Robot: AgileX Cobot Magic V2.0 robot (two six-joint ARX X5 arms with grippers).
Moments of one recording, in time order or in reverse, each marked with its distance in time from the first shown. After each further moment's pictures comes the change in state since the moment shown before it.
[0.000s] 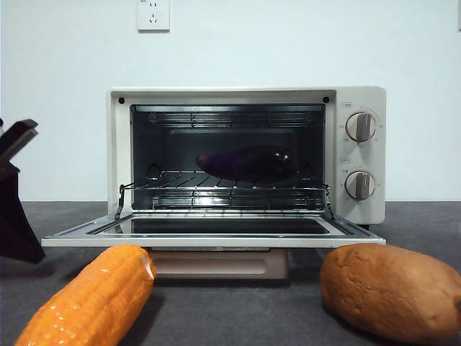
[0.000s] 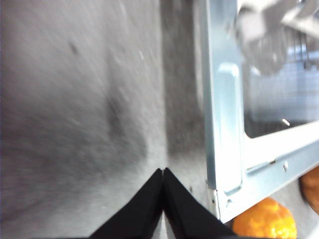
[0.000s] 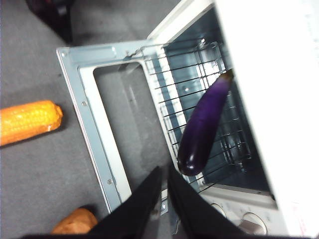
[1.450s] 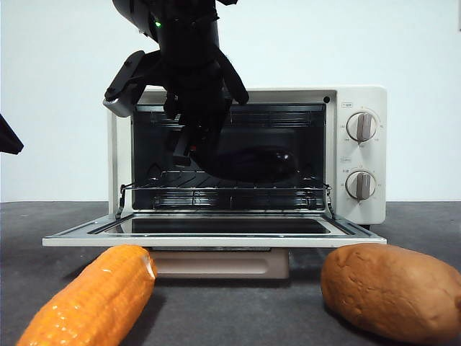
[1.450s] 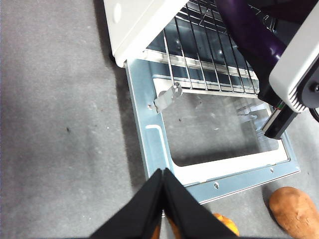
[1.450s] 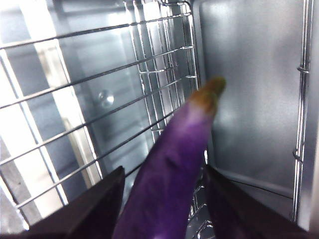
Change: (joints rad) left arm 0.058 -0.473 0.000 -0.112 -0.055 0.000; right arm -0.259 0.608 -0.003 0.624 0.285 -0.375
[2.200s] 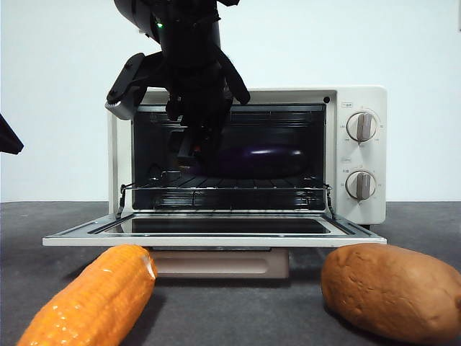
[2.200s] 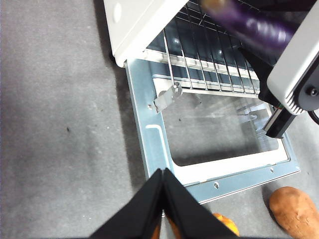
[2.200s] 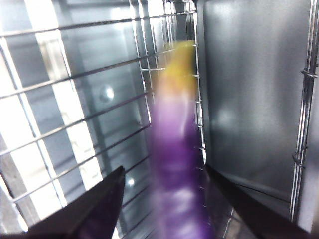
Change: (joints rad) left arm 0.000 0.000 0.000 0.000 0.000 0.000; right arm -0.006 0.000 0.000 -0.001 -0.001 -0.039
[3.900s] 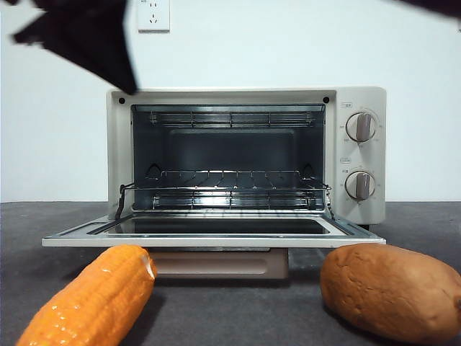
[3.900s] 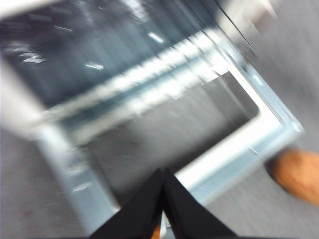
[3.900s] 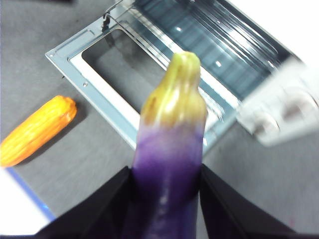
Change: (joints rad) left arm -0.564 0.204 0.420 -0.213 -0.526 0.124; right arm -0.007 -0.930 -0.323 -0.569 -0.545 0.730
